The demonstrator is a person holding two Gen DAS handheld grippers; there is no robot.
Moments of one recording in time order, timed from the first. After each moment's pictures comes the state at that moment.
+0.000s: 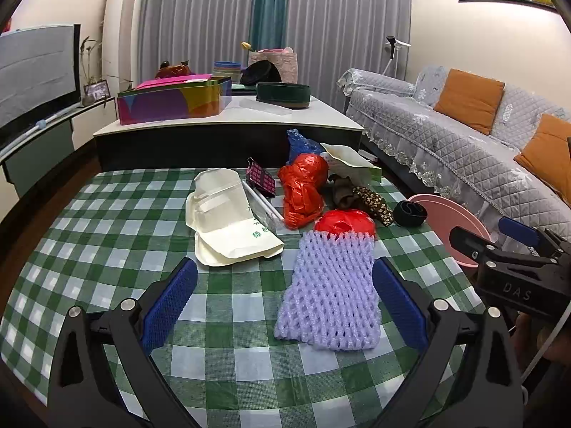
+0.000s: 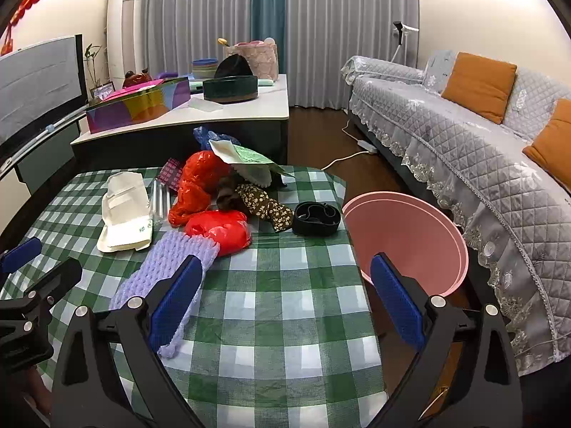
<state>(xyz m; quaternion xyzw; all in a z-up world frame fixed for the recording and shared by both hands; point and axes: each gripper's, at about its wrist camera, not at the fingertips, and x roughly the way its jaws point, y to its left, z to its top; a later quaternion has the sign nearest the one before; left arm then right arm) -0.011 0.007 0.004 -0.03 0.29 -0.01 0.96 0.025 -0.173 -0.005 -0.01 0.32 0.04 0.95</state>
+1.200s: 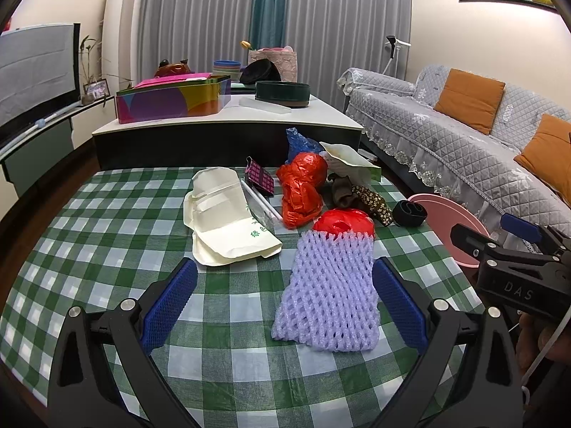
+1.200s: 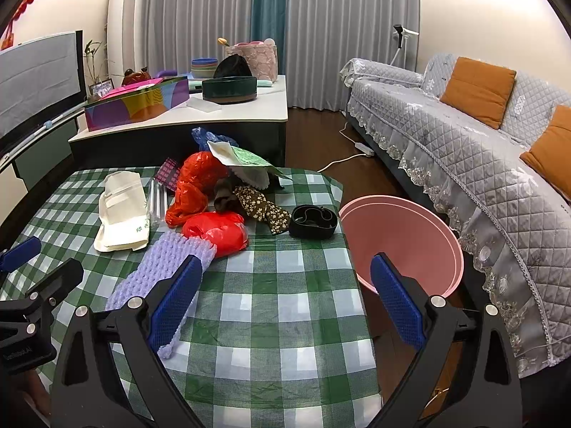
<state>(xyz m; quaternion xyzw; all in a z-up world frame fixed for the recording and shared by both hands) -0.011 0.004 0.003 -0.03 0.29 -0.01 0.96 0.026 -0.173 -0.002 -0.02 0.32 0.04 0.95</state>
